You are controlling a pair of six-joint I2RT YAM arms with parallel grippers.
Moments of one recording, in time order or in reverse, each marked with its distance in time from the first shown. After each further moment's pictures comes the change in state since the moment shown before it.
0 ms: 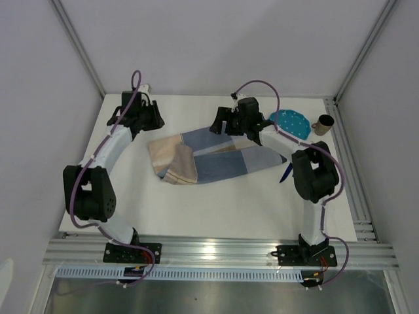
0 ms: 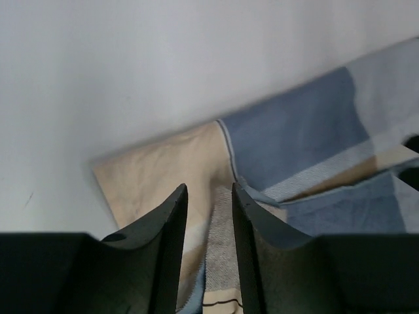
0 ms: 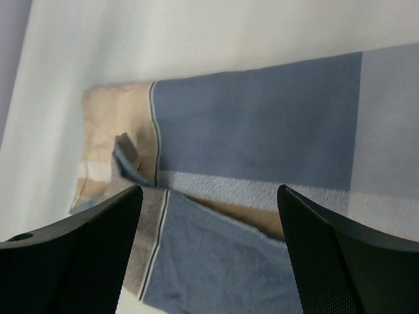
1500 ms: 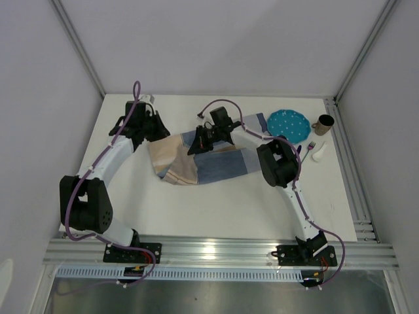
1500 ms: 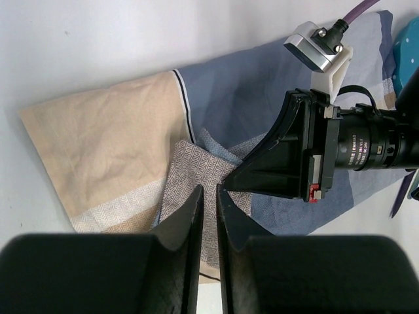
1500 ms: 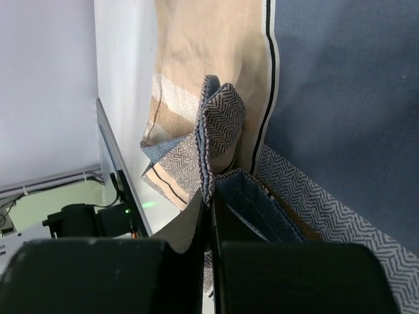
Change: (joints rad) left arm -0.054 -0.146 -0.163 0.017 0.081 -0.168; right arm 0.099 0.534 0.506 -0.215 -0.583 0.139
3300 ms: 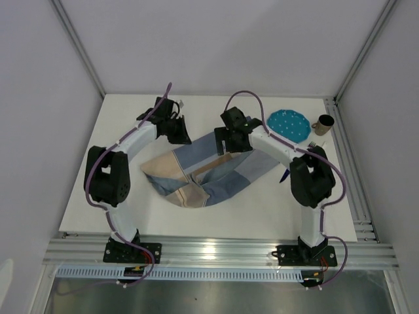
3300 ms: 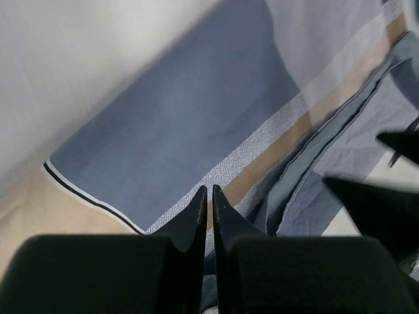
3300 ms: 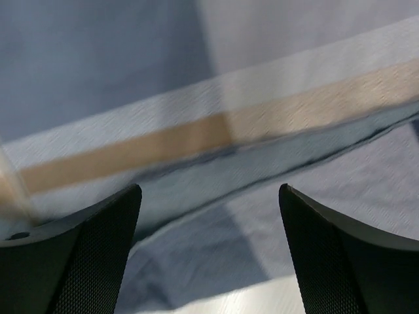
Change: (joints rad) left arm -0.137 0.296 0.230 -0.145 0.101 0.004; right arm 0.072 -0.575 -0.397 -0.394 0.933 -0.245
